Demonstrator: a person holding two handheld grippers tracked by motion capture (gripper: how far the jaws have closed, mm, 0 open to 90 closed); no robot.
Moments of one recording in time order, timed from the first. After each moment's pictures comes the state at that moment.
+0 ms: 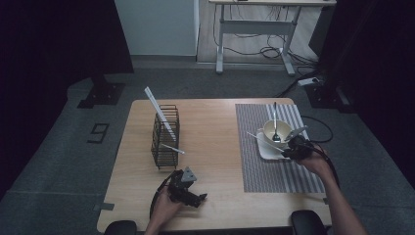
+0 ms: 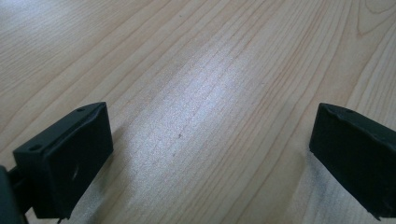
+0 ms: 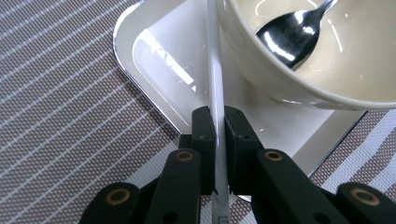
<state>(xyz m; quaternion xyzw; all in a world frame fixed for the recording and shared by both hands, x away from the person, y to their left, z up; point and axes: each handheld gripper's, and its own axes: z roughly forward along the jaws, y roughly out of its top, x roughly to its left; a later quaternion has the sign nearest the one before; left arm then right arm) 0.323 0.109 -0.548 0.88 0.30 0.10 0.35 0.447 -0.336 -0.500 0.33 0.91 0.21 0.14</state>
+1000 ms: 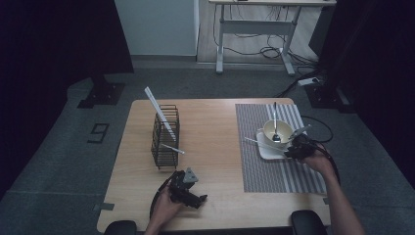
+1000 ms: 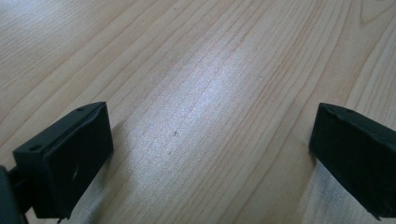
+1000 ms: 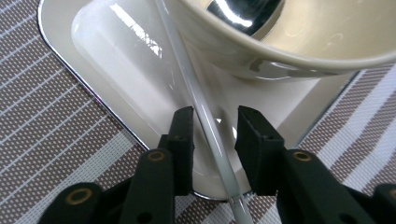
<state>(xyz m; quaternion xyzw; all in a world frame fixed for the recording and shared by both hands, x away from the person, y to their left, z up) 0.323 0.106 -0.549 0.89 0.29 0.10 0.33 0.460 -0.358 -0.513 0.36 0.90 0.21 0.14</state>
